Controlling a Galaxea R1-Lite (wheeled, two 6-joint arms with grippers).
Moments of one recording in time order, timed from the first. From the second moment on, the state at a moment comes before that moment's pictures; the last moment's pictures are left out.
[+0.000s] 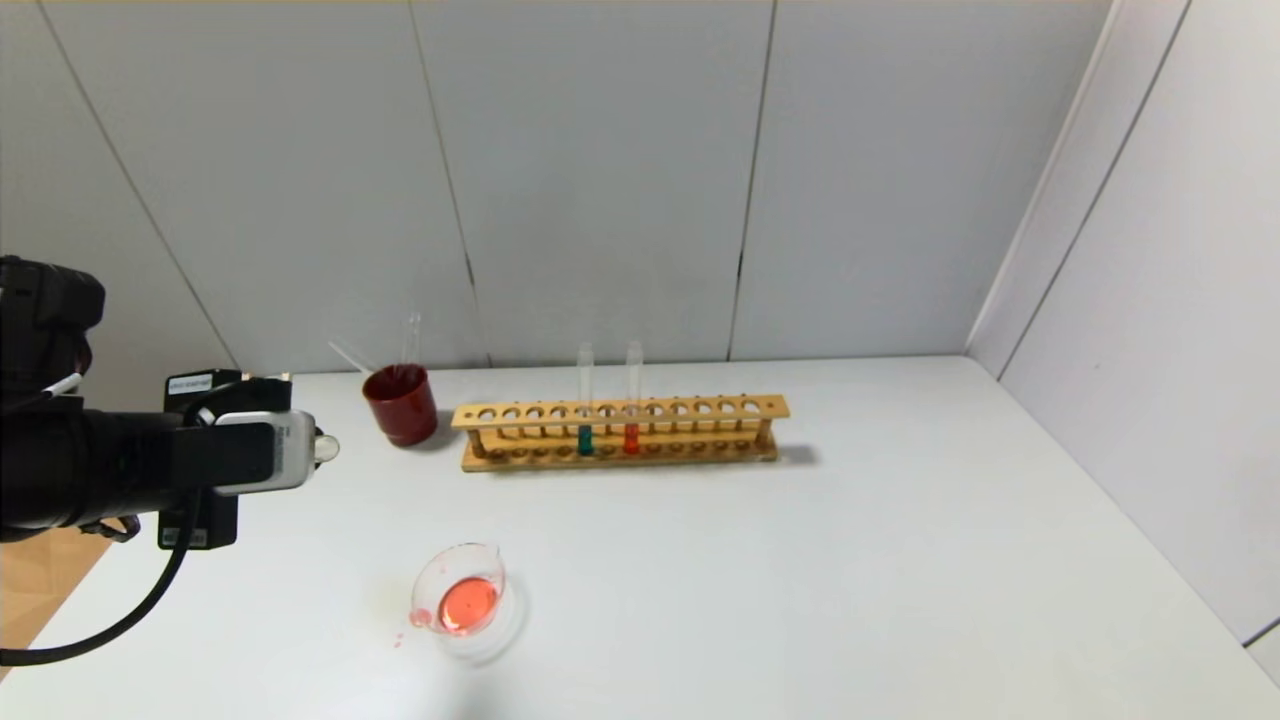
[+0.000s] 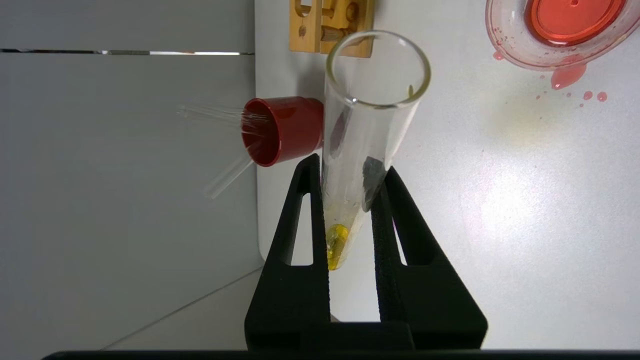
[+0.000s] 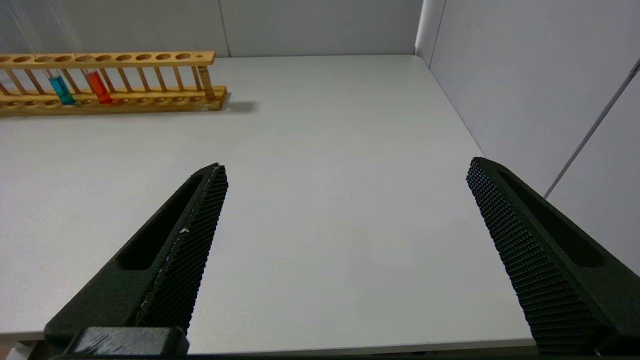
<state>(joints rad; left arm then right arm) -0.01 1.39 -0.81 0.04 -0.30 1.46 0.00 0.00 0.00 0.00 -0.01 0.01</state>
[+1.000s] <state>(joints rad) -0.03 1.40 -0.75 -0.03 -0.33 1.58 0.00 0.00 0.00 0.00 -0.01 0.01</state>
